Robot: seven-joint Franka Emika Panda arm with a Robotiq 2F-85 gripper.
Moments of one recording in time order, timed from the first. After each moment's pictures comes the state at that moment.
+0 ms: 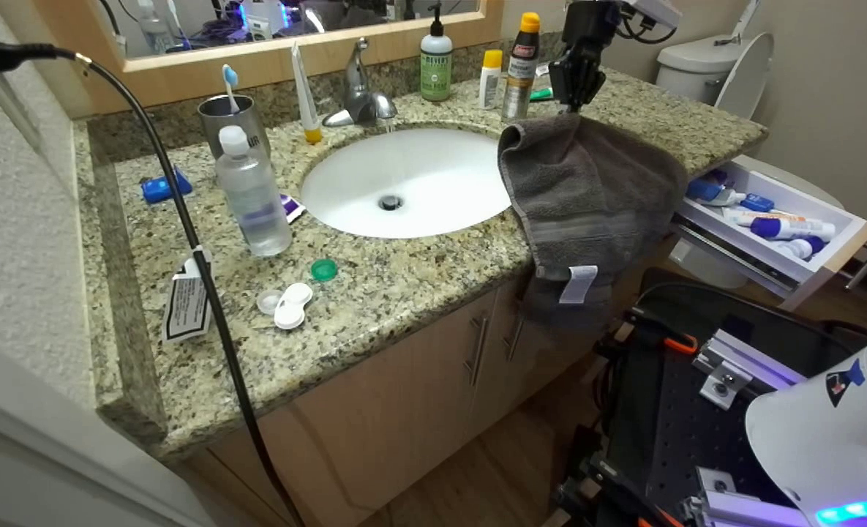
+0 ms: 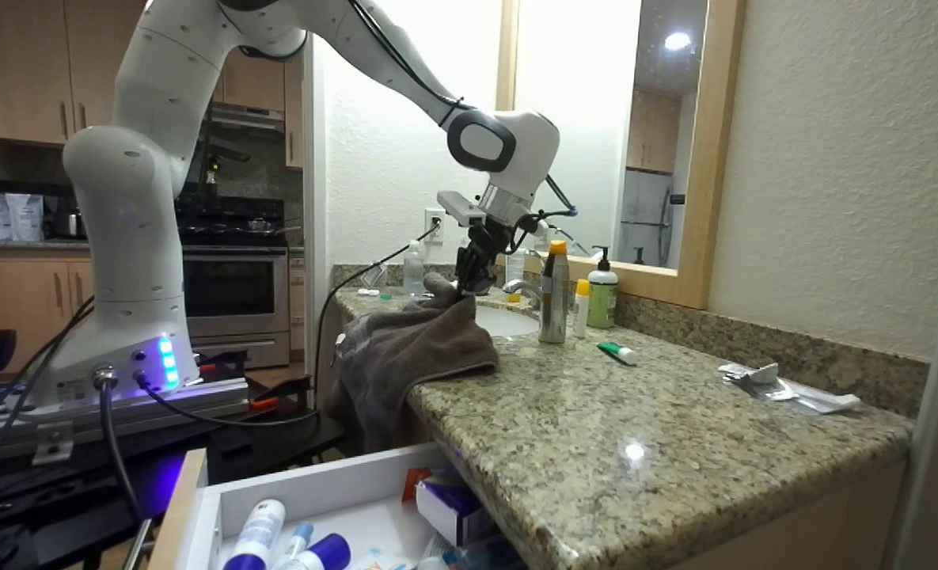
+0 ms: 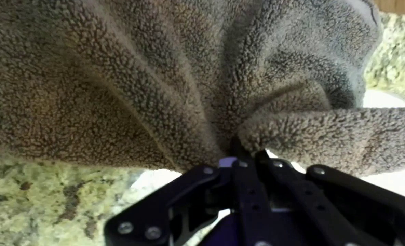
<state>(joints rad) -0.47 0.36 -0.35 -1.94 0.32 1.89 -0.56</state>
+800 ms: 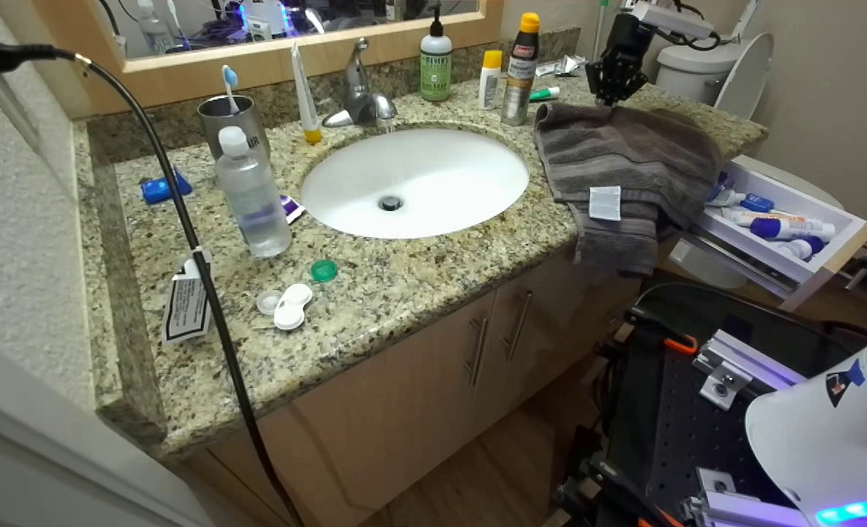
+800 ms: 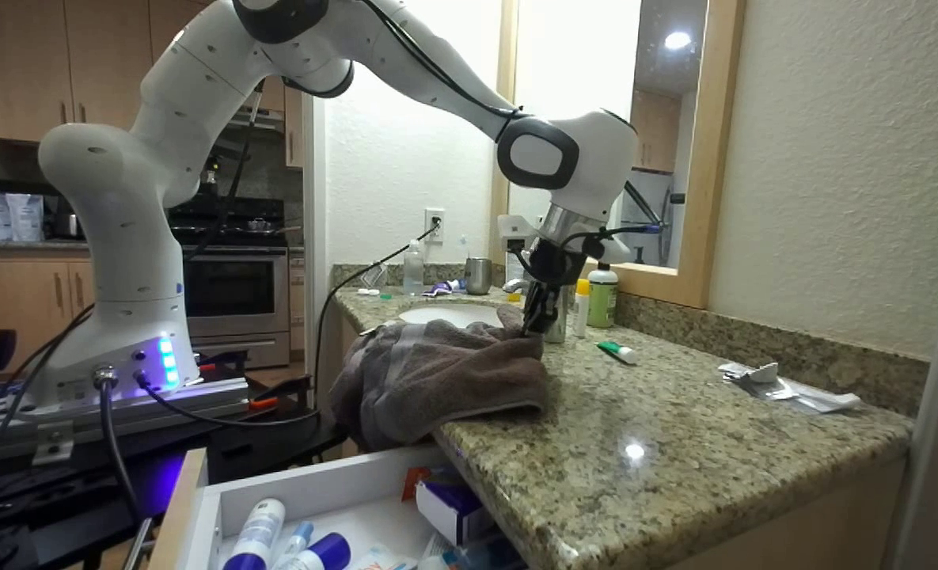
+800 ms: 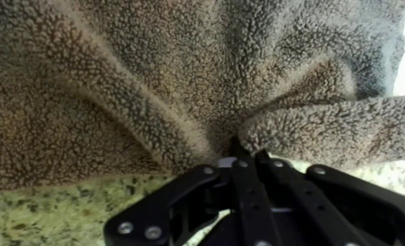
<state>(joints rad) -0.76 0.64 -0.33 -1.59 0.38 1.89 -0.34</state>
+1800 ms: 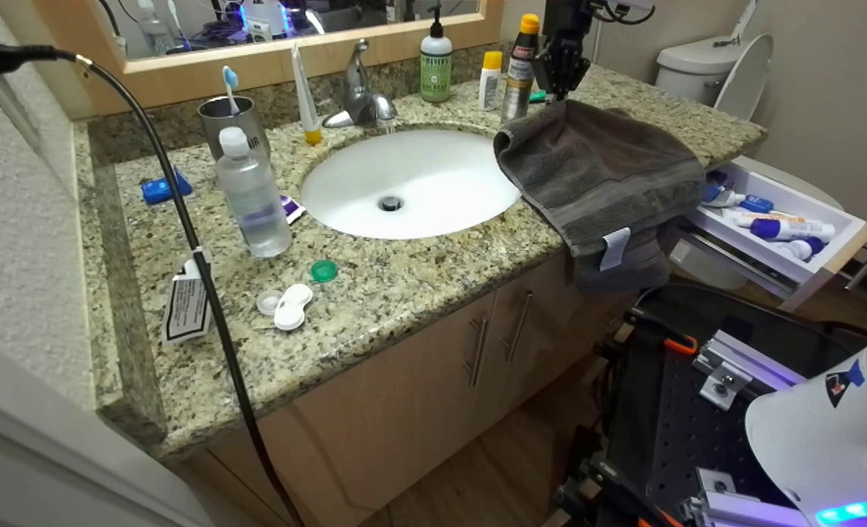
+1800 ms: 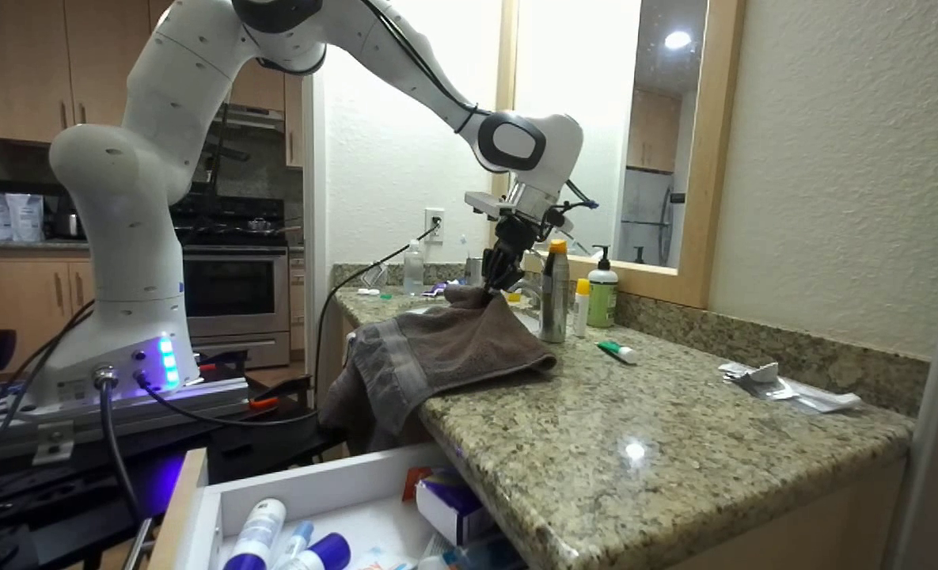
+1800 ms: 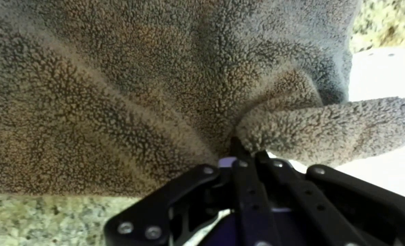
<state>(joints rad) -0.60 0.46 -0.18 -1.74 0.18 1.84 -0.41</state>
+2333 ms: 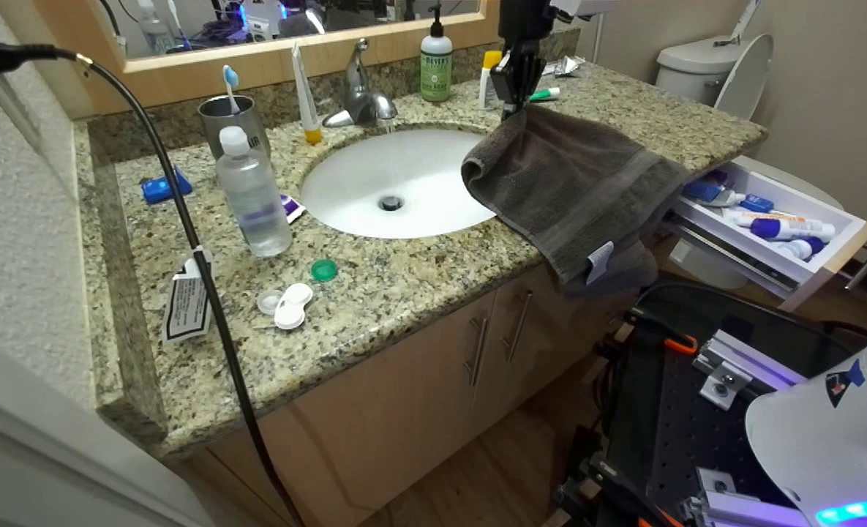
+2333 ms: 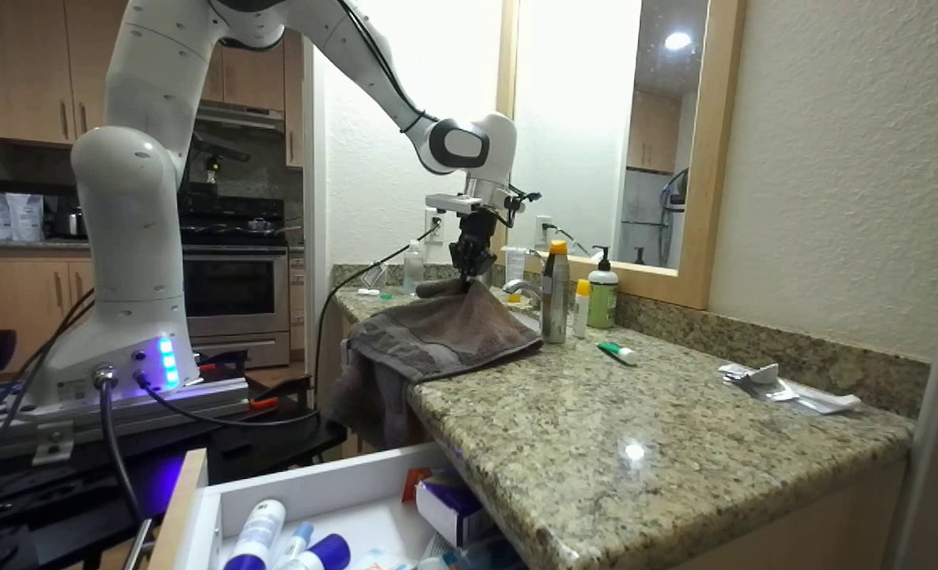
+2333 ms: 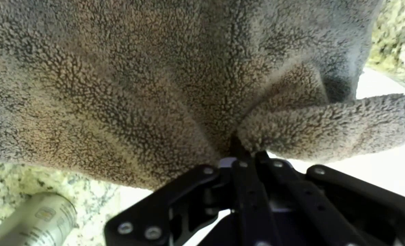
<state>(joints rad) -0.38 0.25 -0.18 -2.04 0.11 2.16 -0.46</state>
